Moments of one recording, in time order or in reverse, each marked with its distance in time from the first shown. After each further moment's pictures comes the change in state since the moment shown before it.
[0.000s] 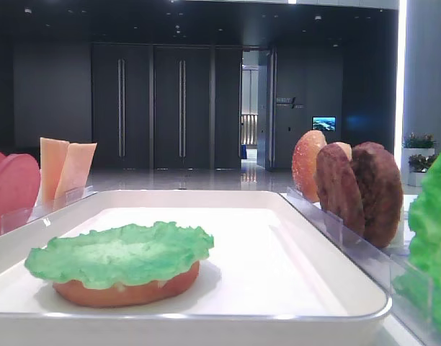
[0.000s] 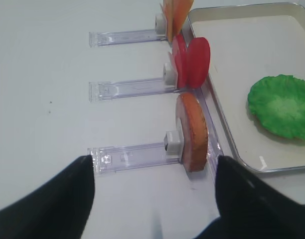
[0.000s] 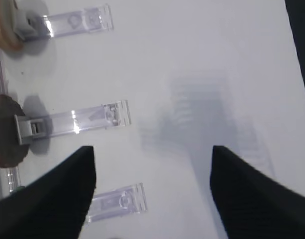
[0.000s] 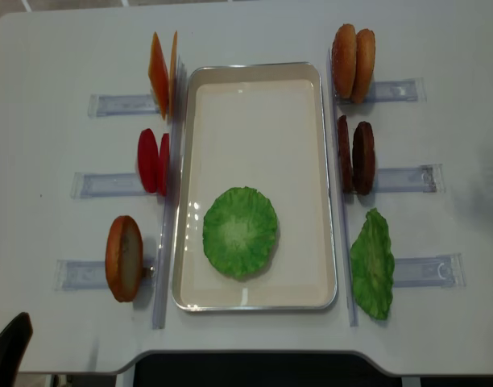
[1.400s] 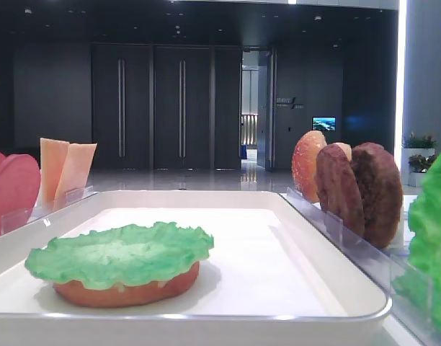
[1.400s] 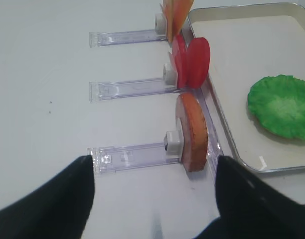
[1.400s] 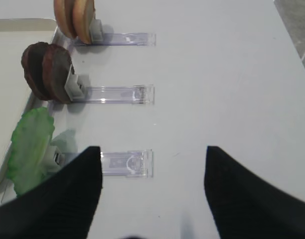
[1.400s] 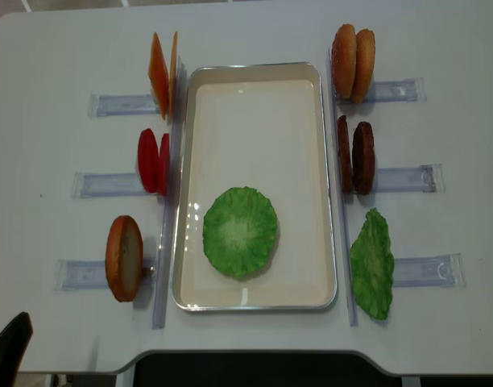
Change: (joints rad) left arm 0.000 0.000 0.000 0.000 0.000 0.000; right arm 0.001 -1.143 0.670 0.131 -0.110 -0.235
